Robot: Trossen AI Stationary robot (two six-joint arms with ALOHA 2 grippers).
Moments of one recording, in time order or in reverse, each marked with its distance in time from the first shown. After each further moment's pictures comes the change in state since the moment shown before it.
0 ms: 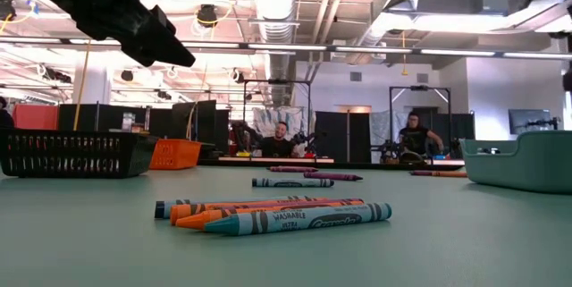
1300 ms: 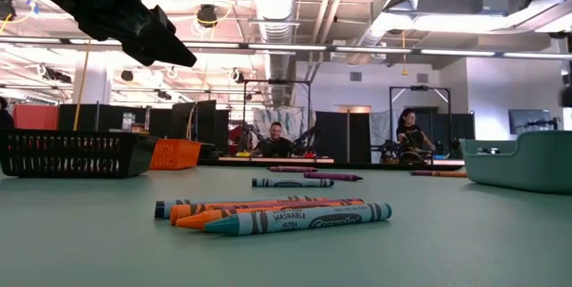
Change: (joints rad) left arm 0.000 0.000 -0.001 0.003 -0.019 0.008; right arm -0.016 -0.004 -0.061 0.076 0.030 -0.074
